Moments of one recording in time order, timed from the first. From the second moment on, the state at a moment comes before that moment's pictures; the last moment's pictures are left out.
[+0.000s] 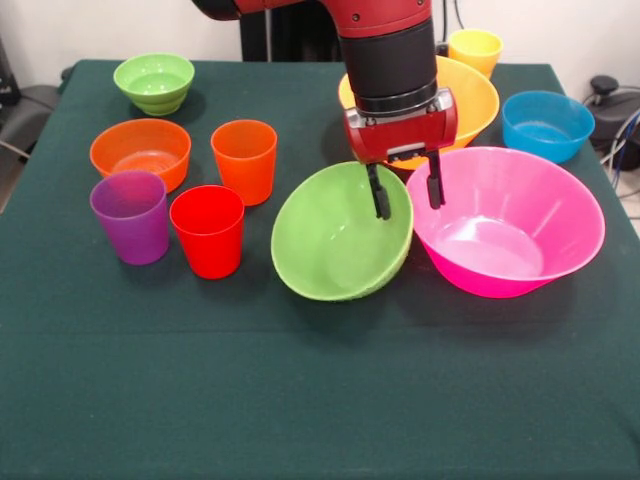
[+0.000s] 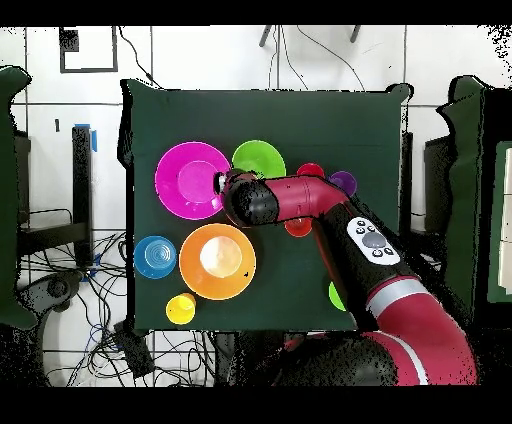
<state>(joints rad) -0.57 -0.51 0.52 1.67 -0.46 0.32 1.83</state>
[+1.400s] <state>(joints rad) -0.58 -0.57 0.52 1.69 -0.46 0.31 1.83</state>
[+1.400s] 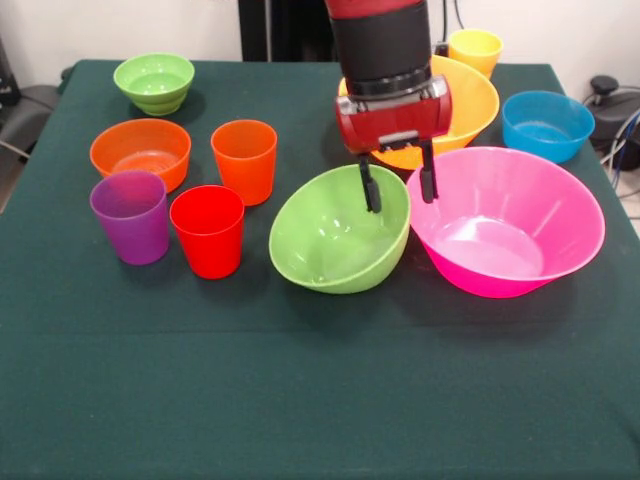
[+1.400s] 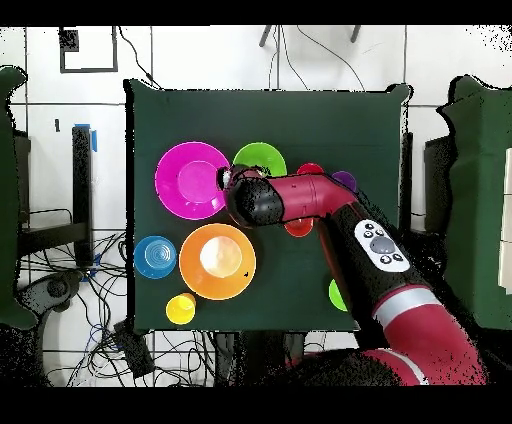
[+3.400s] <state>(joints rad) -0.38 -0.92 0.40 1.84 -0.41 0.36 1.84</state>
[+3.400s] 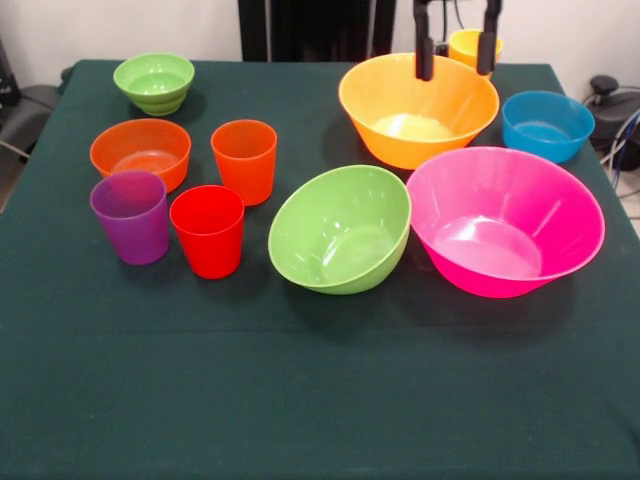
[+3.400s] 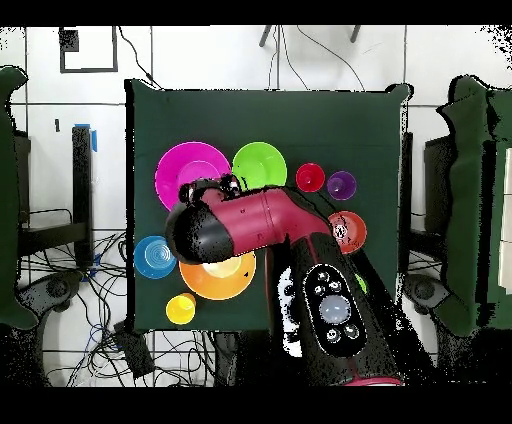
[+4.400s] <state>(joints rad) -0.30 -0.75 0.25 1.84 -0.40 0.12 1.85</state>
